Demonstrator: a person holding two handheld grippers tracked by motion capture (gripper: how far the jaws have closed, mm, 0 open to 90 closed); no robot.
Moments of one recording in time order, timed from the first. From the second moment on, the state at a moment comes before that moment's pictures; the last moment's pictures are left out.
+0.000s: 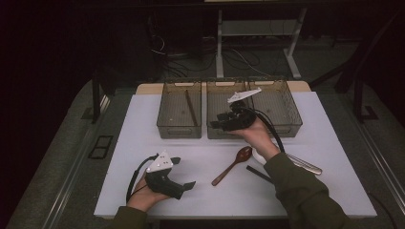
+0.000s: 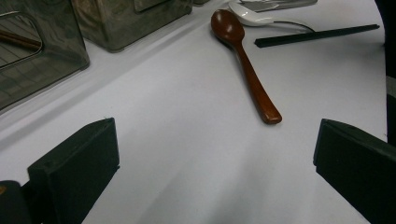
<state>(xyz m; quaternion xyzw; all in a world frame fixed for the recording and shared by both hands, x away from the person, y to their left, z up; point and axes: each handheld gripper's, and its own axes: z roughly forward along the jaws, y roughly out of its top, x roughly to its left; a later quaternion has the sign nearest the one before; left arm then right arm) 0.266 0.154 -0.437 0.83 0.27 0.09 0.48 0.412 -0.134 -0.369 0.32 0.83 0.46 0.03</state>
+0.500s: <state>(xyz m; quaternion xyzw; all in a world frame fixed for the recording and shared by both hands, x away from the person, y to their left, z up) 0.266 0.155 -0.437 0.83 0.27 0.09 0.48 0.372 -0.183 -0.374 0.31 0.84 0.45 0.04</state>
